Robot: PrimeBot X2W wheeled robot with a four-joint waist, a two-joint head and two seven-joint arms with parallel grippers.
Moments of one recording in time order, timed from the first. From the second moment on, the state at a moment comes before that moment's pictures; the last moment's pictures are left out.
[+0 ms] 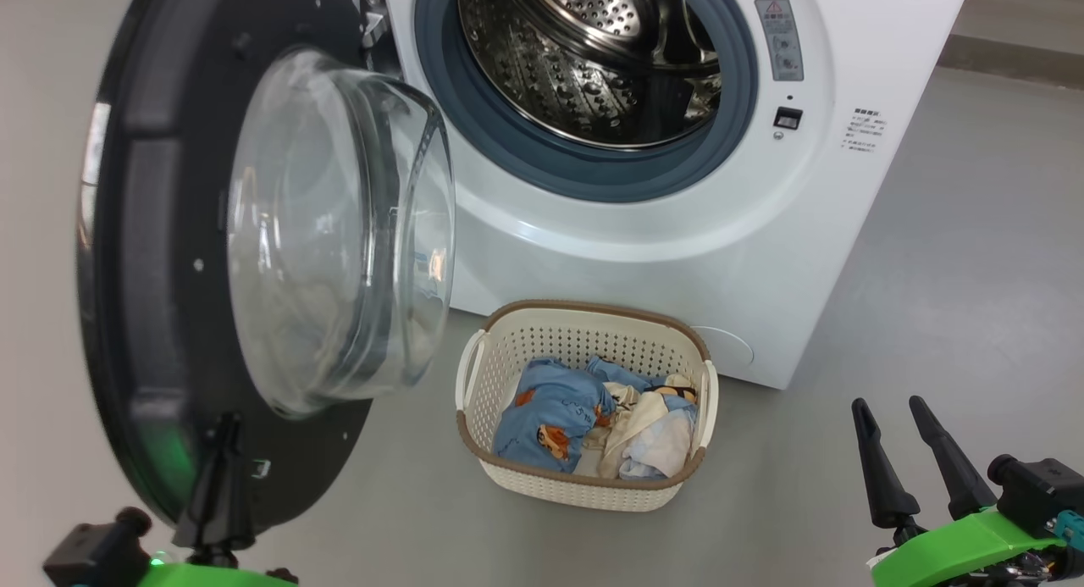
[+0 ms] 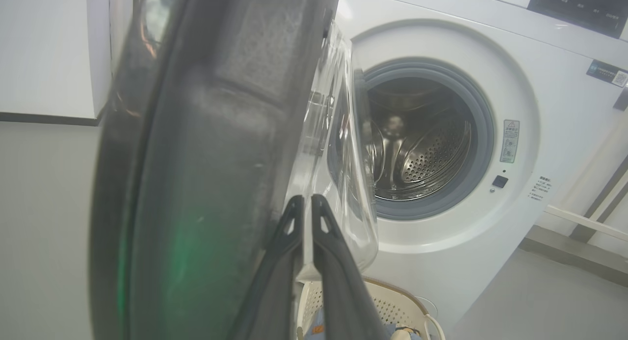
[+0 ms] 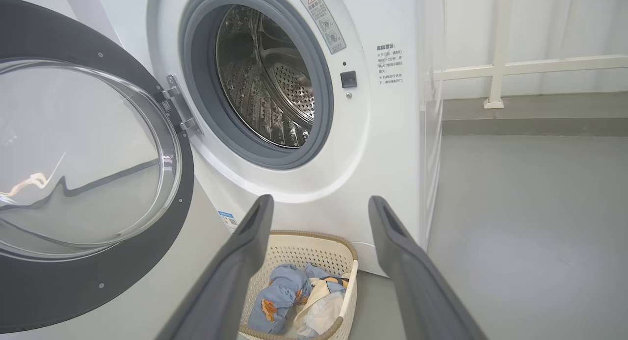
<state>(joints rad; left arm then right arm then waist) -0.06 0.14 -0.08 0.22 -0.50 -0.04 -0.26 0.00 -0.20 0.09 0.25 0.47 0.12 -0.25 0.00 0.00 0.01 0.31</state>
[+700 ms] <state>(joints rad) -0.25 0.17 0.19 0.39 -0.44 -0.03 -0.26 -0.02 -0.23 0.09 0.25 0.47 0.13 -0.25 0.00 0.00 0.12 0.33</state>
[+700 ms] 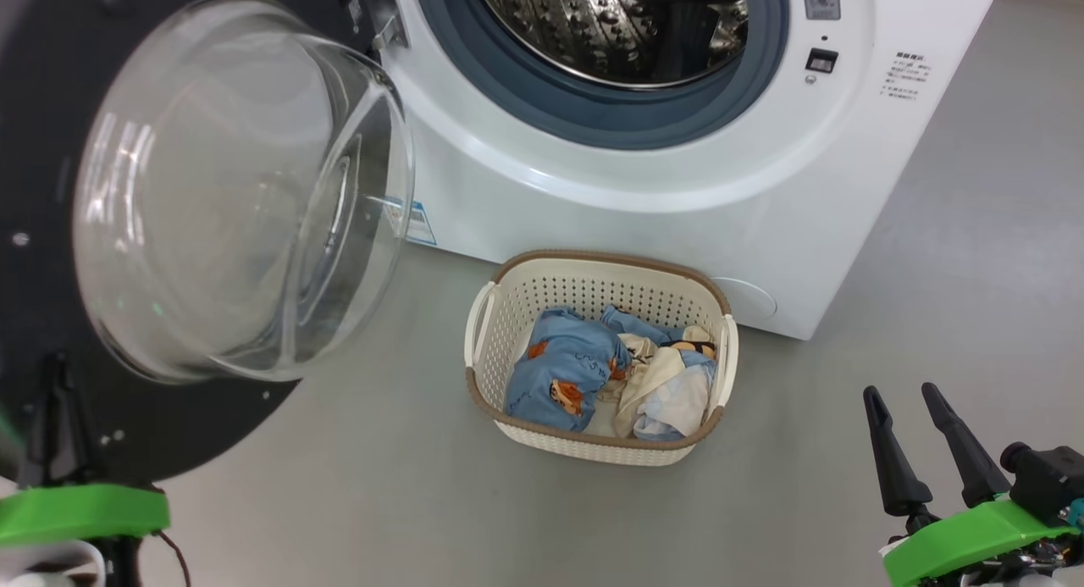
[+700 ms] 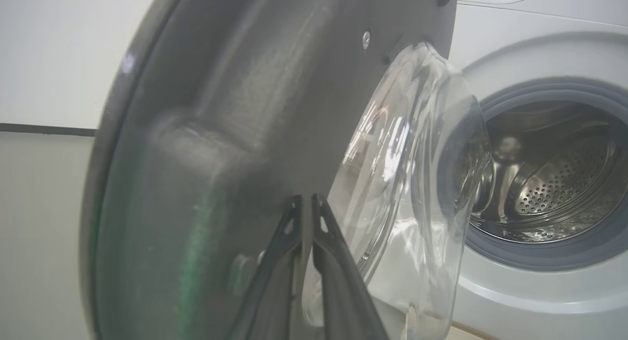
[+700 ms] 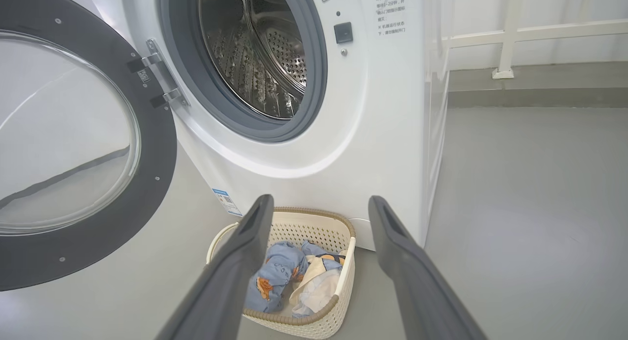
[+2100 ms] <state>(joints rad) -0.66 0.31 0.58 0.80 -0.16 -0.07 -0.26 -0.18 -0.29 0.10 0.22 0.44 0.13 -0.25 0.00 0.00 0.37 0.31</state>
